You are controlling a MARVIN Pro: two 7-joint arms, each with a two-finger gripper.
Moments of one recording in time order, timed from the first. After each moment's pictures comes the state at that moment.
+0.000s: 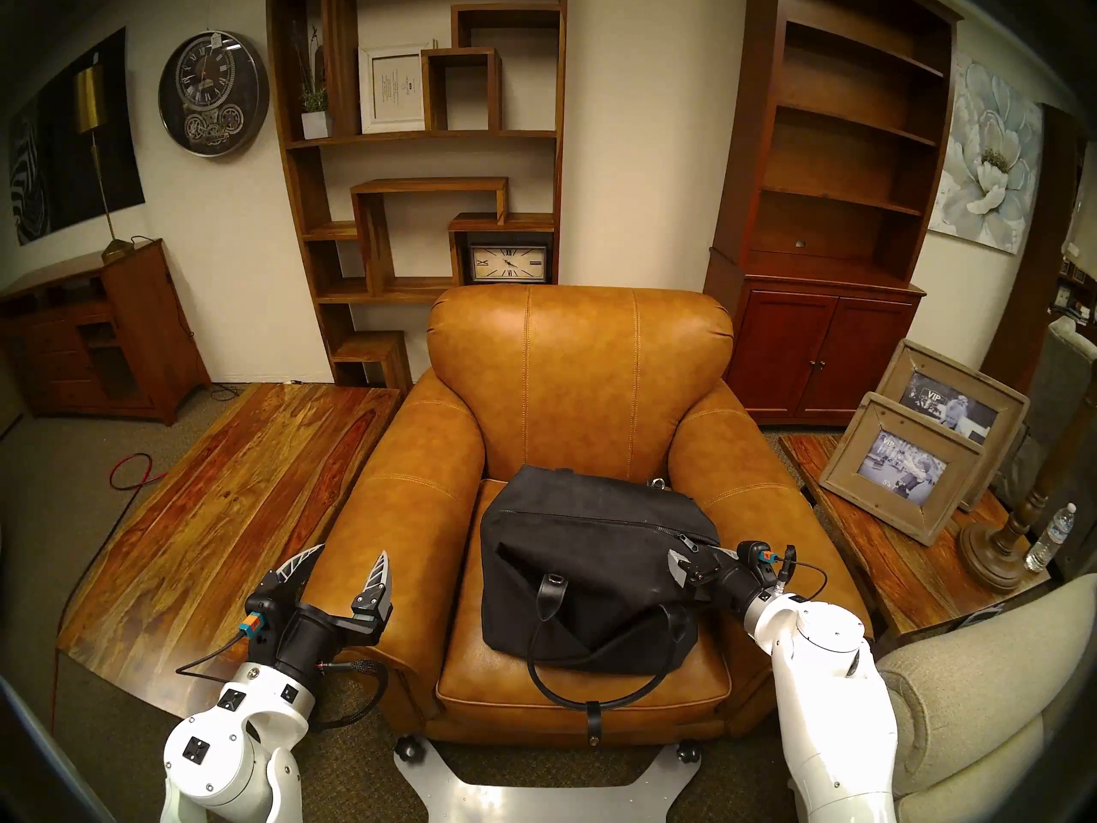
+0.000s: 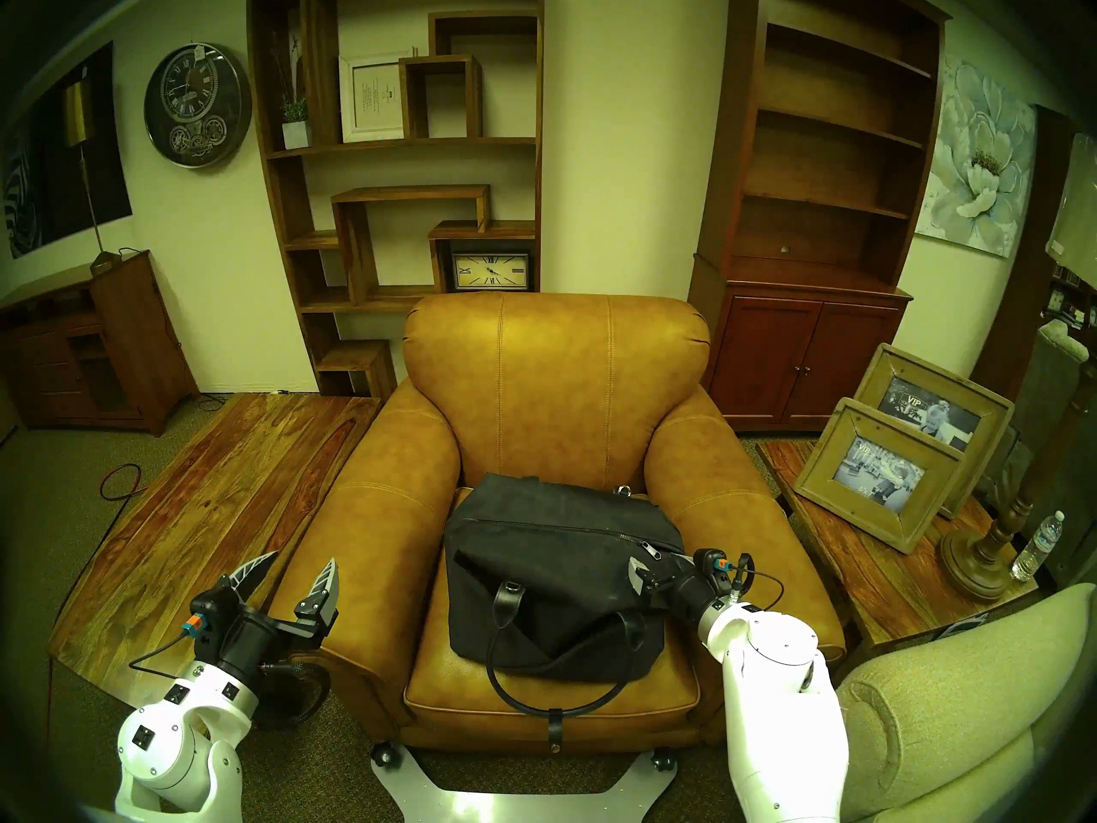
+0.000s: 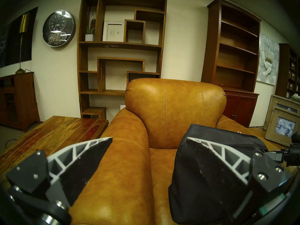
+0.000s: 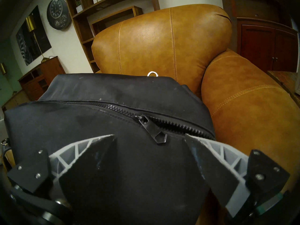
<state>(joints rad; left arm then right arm) 2.31 -1.67 -1.87 -2.19 -0.17 0.00 -0.39 -1.67 -1.49 1.81 -1.44 0.08 0.24 0.56</state>
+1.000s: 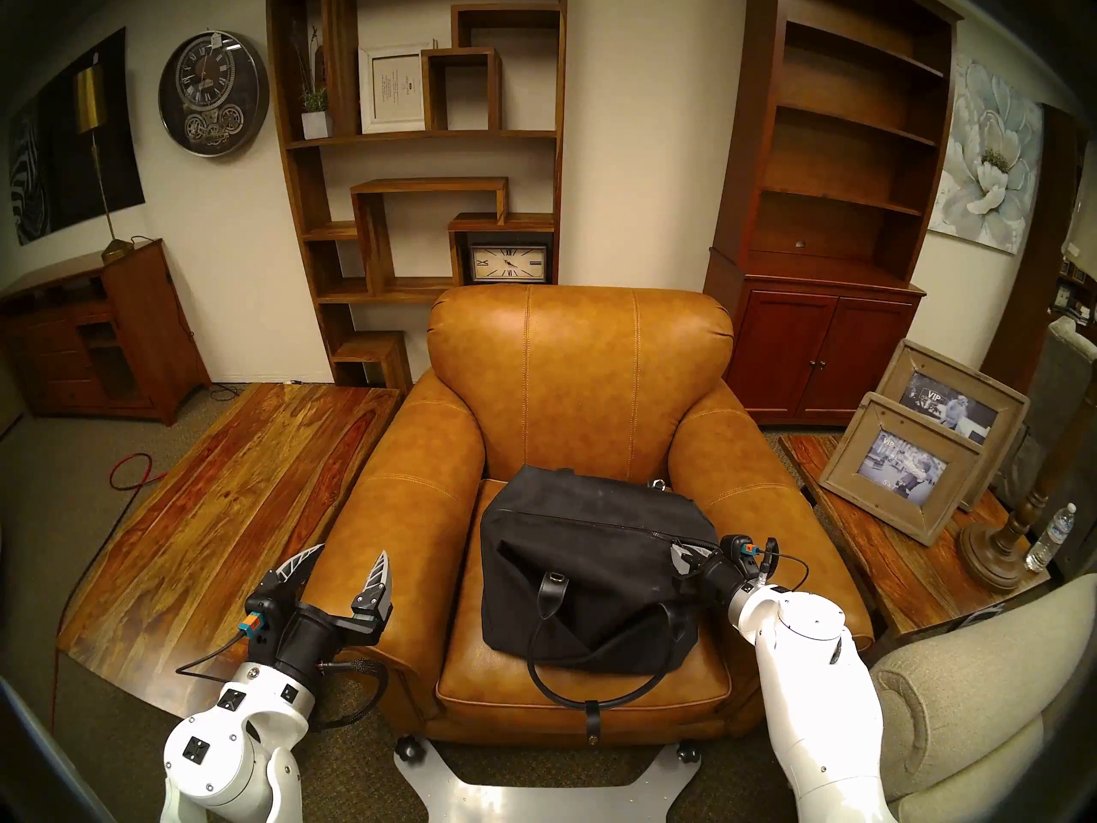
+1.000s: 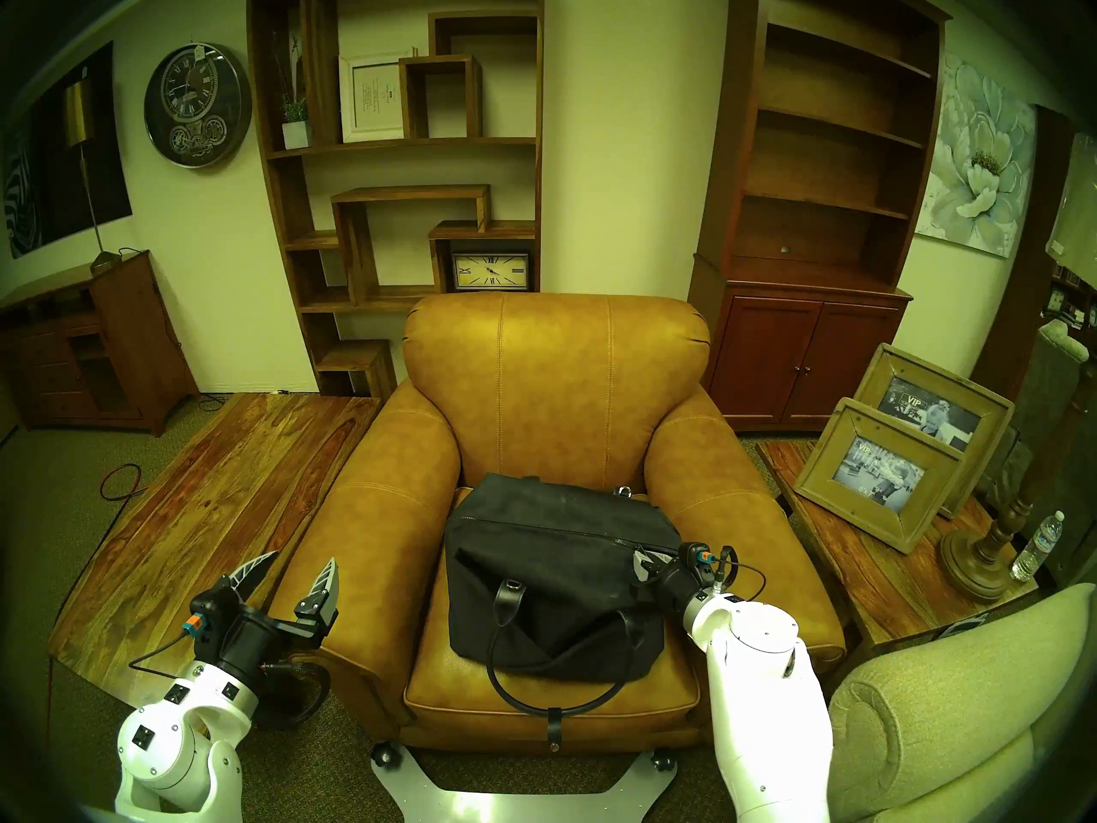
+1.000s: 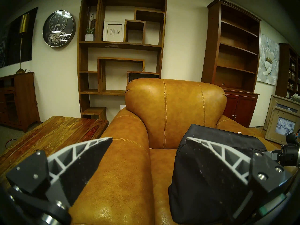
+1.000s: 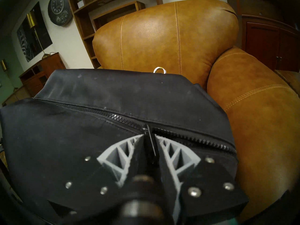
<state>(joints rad) 2.31 -1.67 -1.87 -2.19 -0.16 0.00 -0.39 -1.63 -1.49 1.78 -1.43 0.04 0.28 0.55</state>
